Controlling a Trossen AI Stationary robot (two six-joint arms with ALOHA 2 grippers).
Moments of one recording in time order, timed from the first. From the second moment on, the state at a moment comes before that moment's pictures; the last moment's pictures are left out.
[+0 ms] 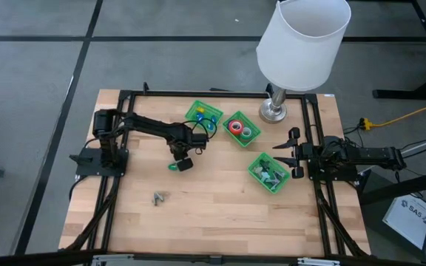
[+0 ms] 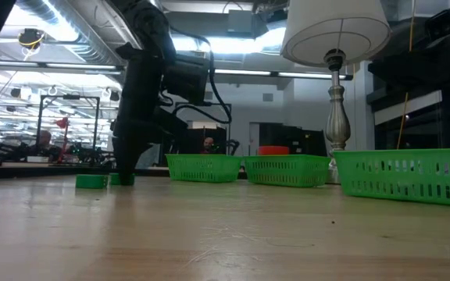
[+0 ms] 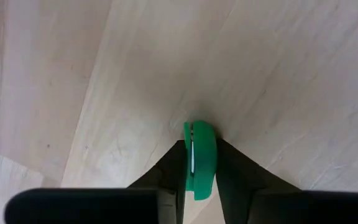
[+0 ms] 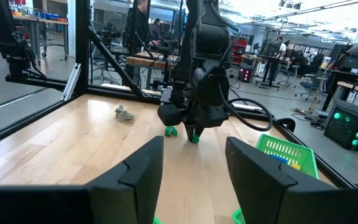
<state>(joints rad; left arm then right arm) 0.14 1.86 1.12 -0.92 -0.09 -0.36 0.03 0.00 0.01 0.02 -0.02 -0.14</state>
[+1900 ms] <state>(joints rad) 0.59 1.65 1.12 -0.19 0.02 -0.51 0.03 0.00 0.01 0.02 -0.02 -0.14</state>
